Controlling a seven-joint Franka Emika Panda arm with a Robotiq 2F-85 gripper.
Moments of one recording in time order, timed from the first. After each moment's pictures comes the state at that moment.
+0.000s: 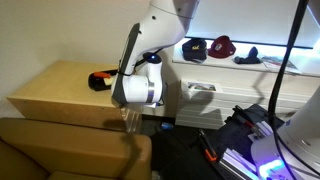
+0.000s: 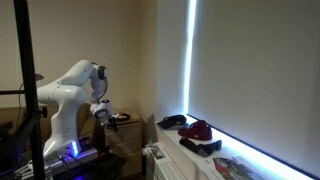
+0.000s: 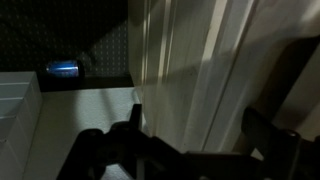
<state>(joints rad) 0.40 0.90 0.14 -2.06 0.81 3.46 0.22</state>
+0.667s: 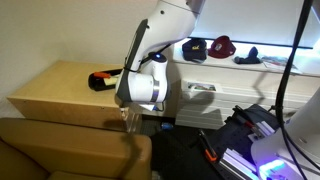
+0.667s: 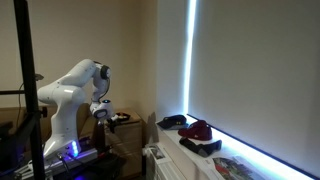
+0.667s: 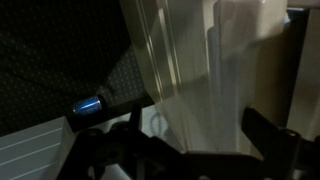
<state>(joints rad) 0.28 0.88 0.24 -2.13 0.78 3.47 0.49</state>
